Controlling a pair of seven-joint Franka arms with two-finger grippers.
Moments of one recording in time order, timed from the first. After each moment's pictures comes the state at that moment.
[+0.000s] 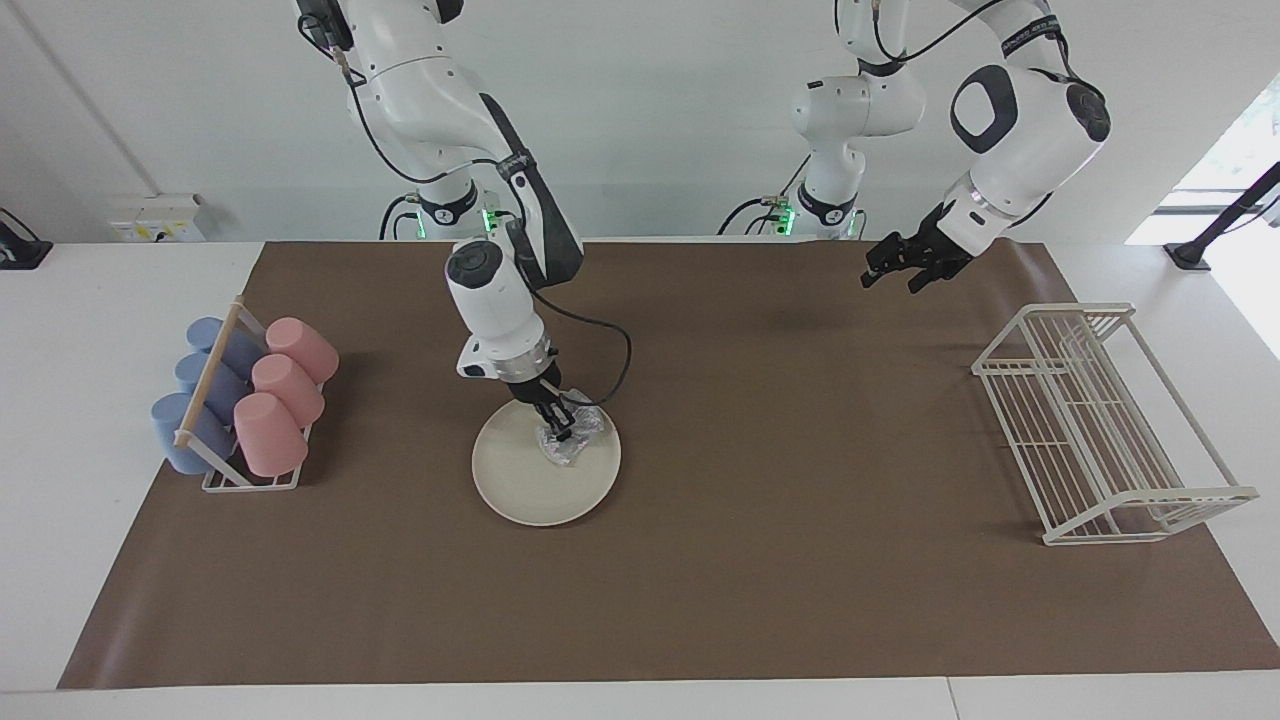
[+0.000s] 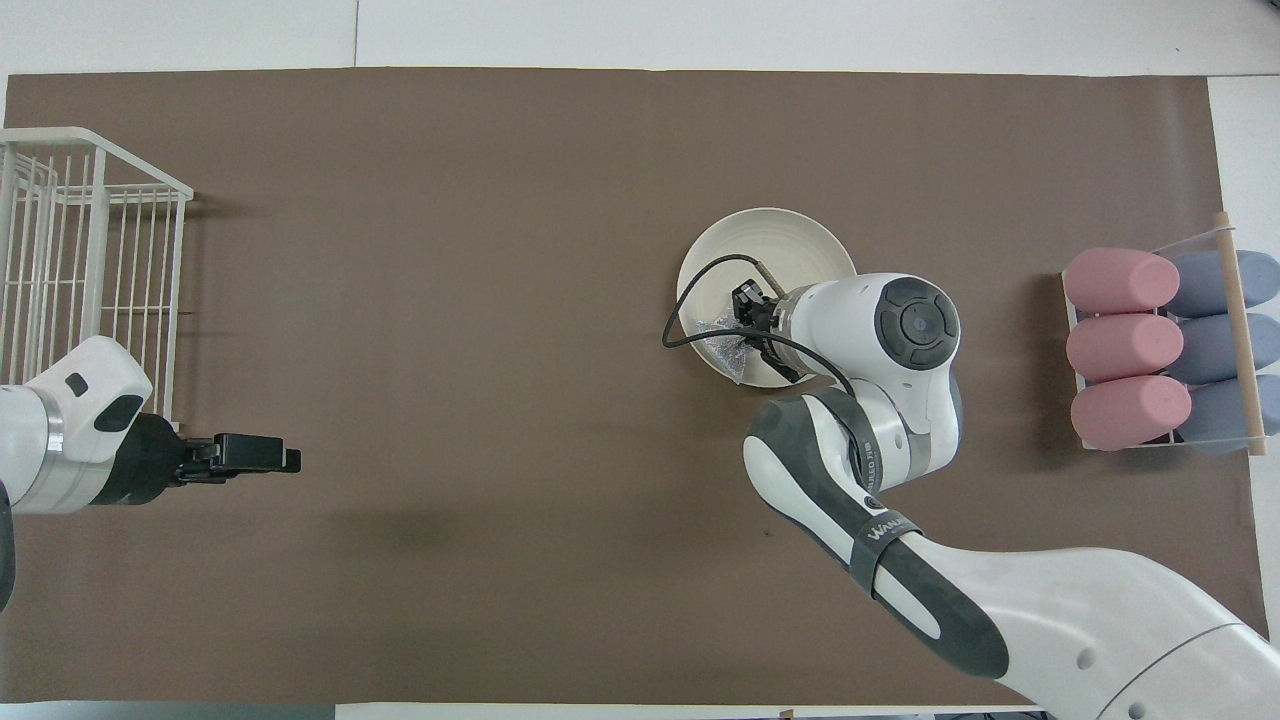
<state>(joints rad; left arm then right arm) -0.02 -0.32 0.00 -2.33 -0.33 1.89 0.07 0.13 0.33 0.23 -2.07 0.14 2.61 1.15</state>
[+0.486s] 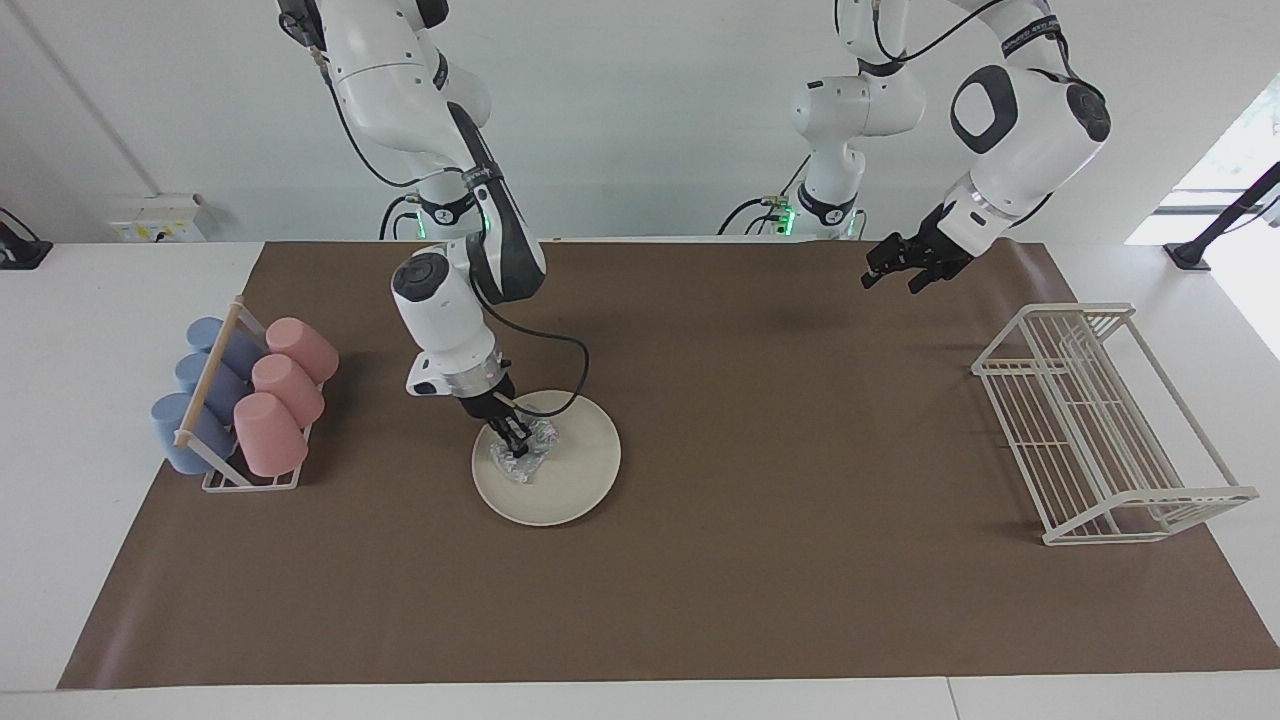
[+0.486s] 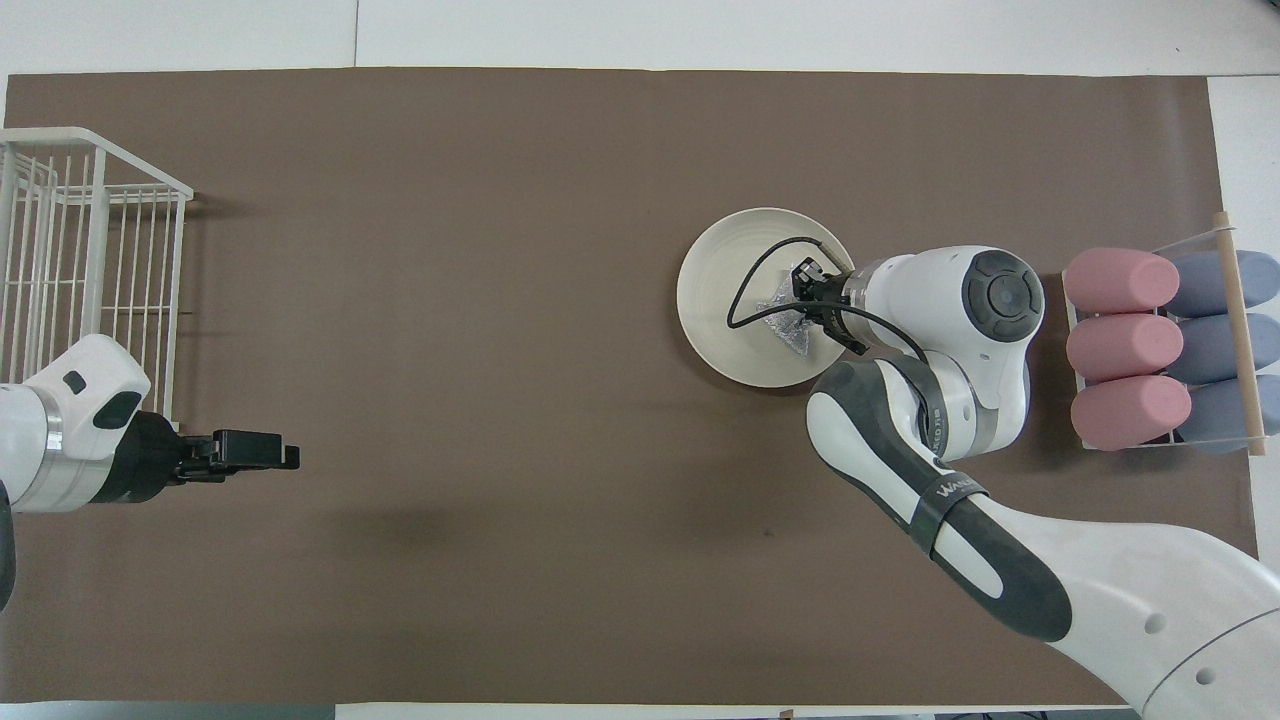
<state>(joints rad) -0.02 -0.32 0.00 -2.33 -0.33 1.90 0.05 0.05 0.33 0.23 -2.07 0.14 2.61 0.99</state>
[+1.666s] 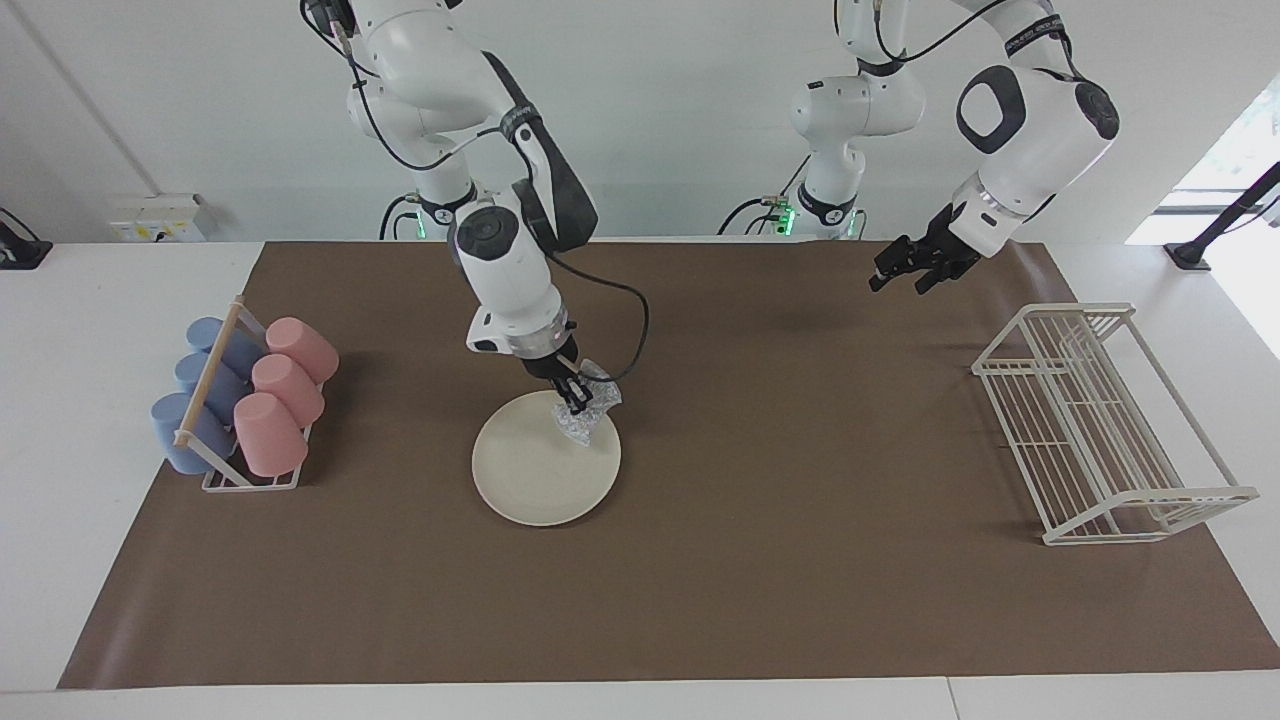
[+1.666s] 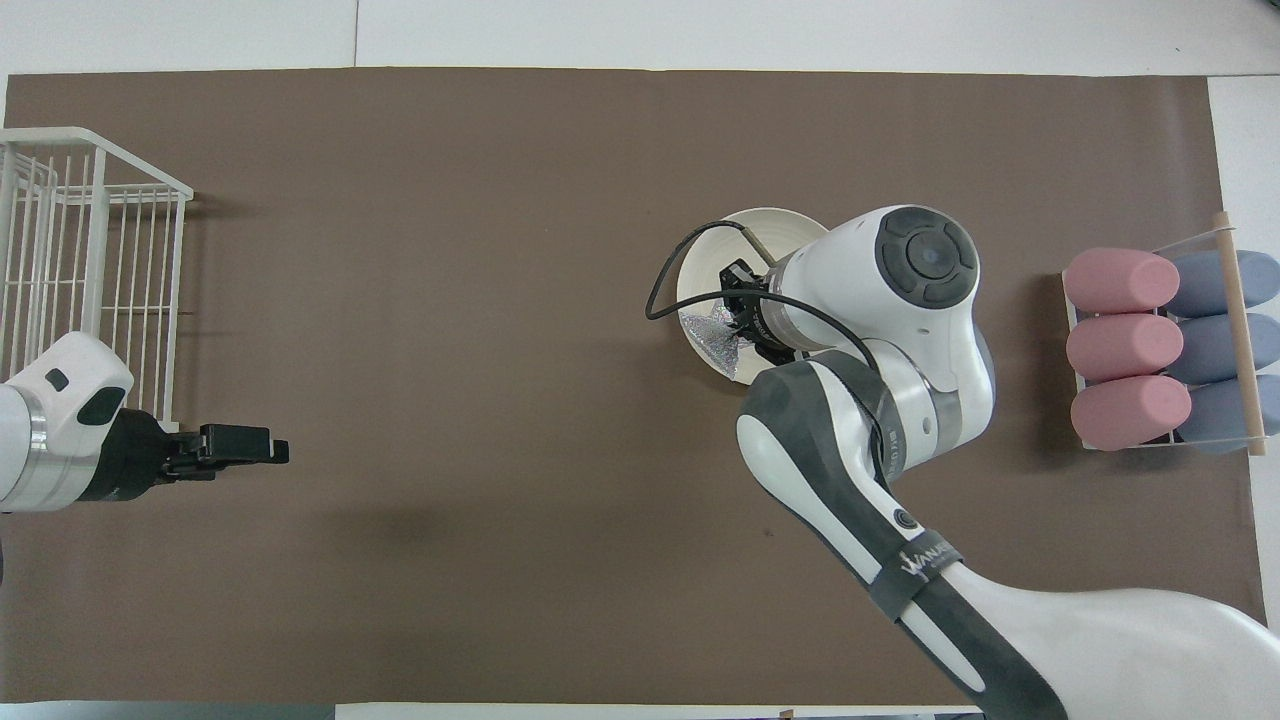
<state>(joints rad) 0.00 -0.32 0.01 -2.33 -0.33 1.91 0.02 0.19 0.22 0.23 -1.83 0.14 2.15 1.34</state>
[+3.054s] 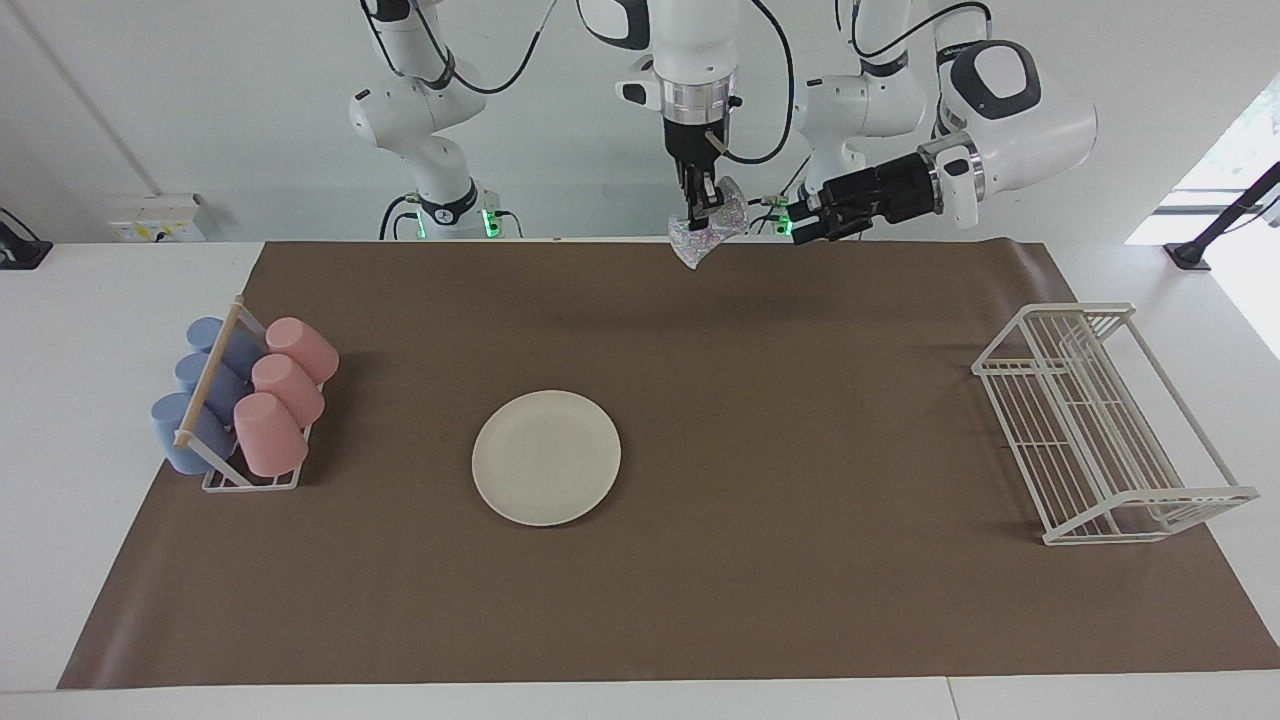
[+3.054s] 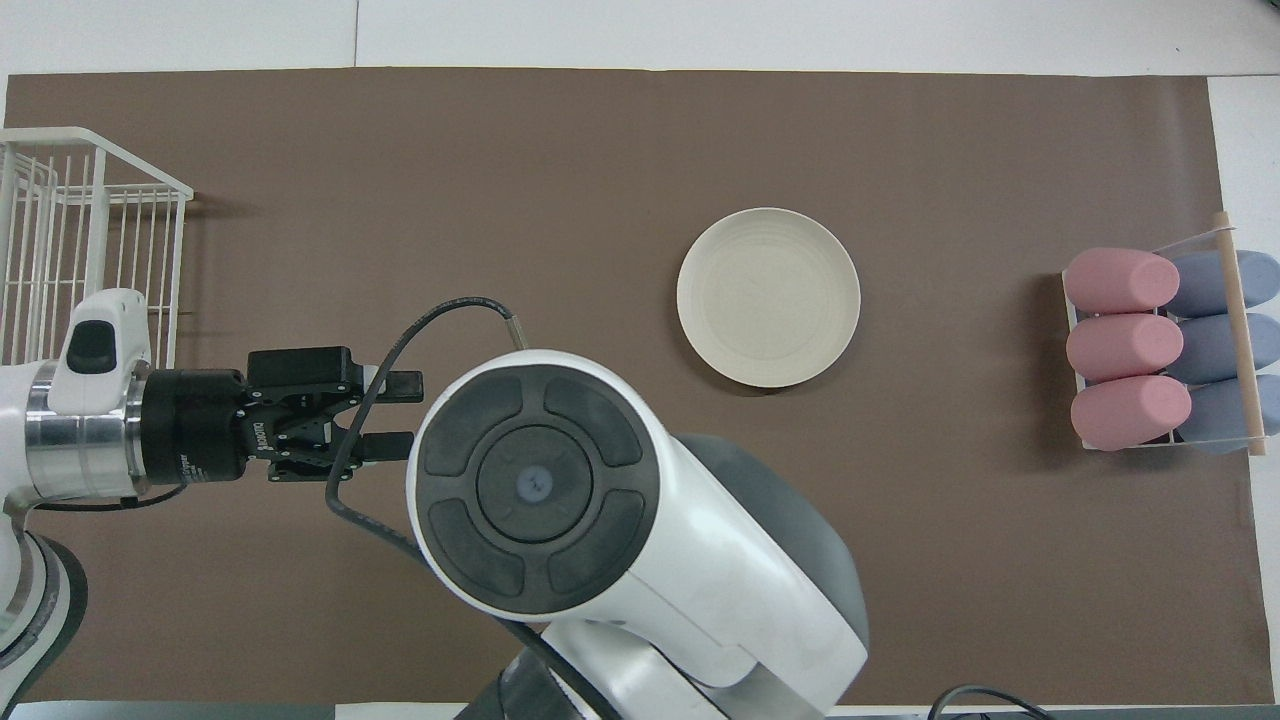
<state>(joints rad) -0.11 -0.32 -0.03 -2.25 -1.24 1.79 -0.12 0.57 0.21 0.24 -1.37 0.01 1.65 2.16</state>
